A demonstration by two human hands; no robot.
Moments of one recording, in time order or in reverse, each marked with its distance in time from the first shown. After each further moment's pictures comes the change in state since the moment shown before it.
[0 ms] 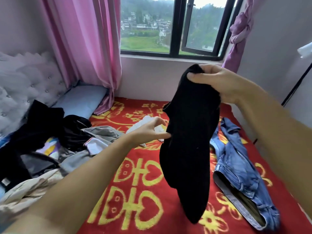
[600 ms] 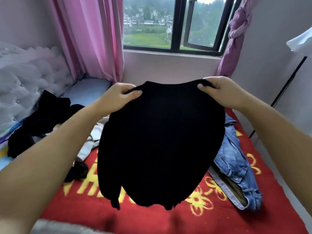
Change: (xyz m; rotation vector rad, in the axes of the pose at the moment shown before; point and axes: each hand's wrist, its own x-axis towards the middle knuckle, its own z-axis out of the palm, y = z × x) left_hand -0.090 0.081 -0.014 0.034 0.384 0.193; right_hand -0.093 0.045 -0.050 -0.847 0.248 -0.112
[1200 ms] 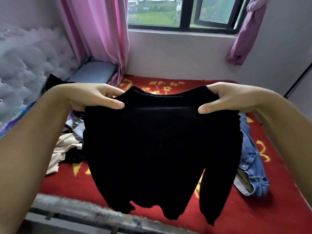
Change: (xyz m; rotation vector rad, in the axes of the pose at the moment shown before) left_hand -0.045 -0.001 -0.043 -0.143 -0.627 -0.429; right_hand -0.033 -0.004 0.014 0.410 -0.672 0.084
